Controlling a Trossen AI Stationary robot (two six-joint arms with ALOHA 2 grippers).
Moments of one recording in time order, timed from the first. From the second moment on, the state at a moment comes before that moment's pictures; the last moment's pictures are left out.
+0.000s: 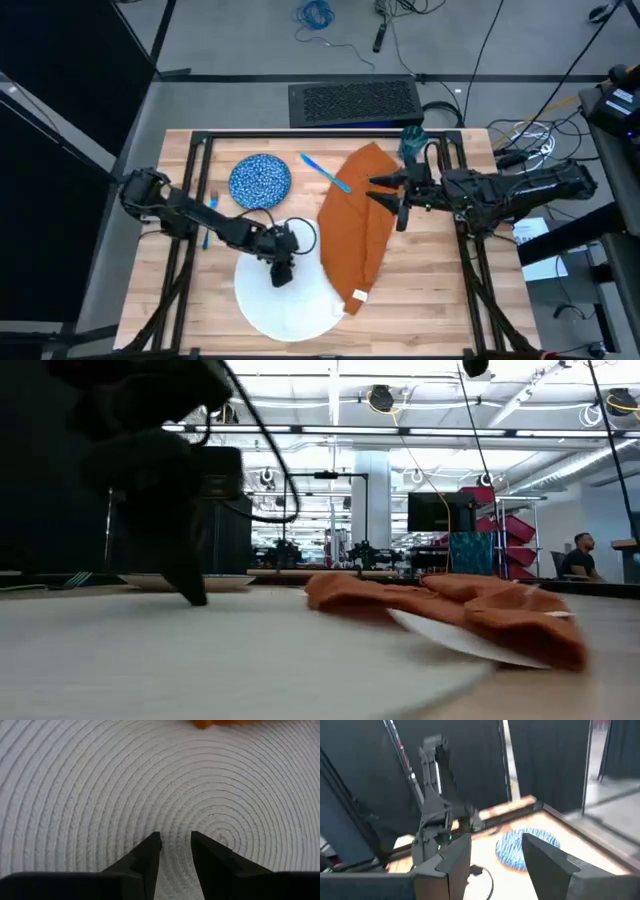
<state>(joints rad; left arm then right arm) -0.28 1.70 0.78 -0.11 0.03 -0.56 0.18 0.97 0.89 -0.10 0.39 0.34</state>
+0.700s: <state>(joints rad) -0.22 1.73 0.90 -0.13 0.12 -0.42 0.18 1.19 0.89 -0.45 0.38 0.70</state>
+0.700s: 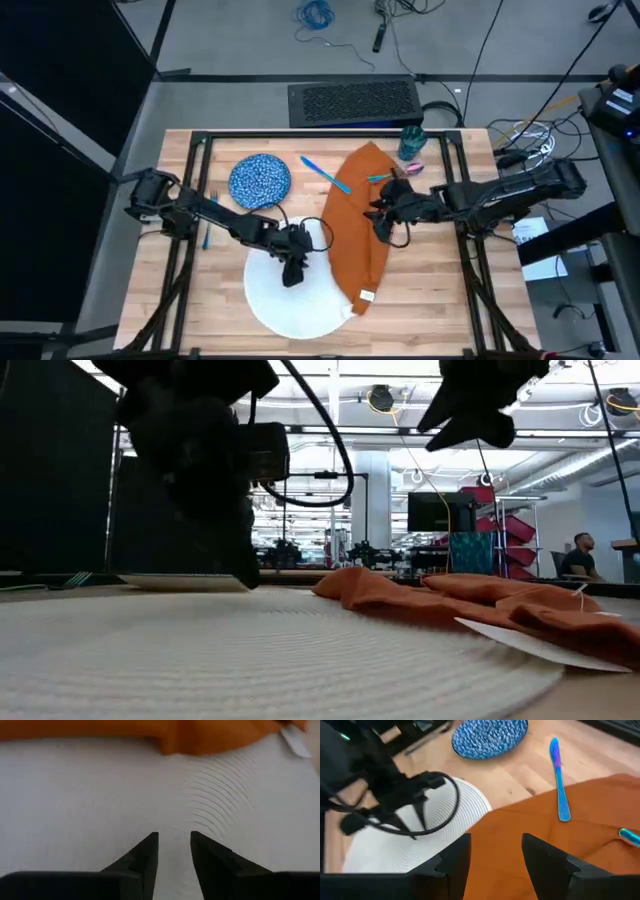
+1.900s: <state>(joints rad) 0.58 1.16 0.72 -0.53 -0.19 -0.40 0.07 1.26 0.78 -0.14 0.23 0.56</state>
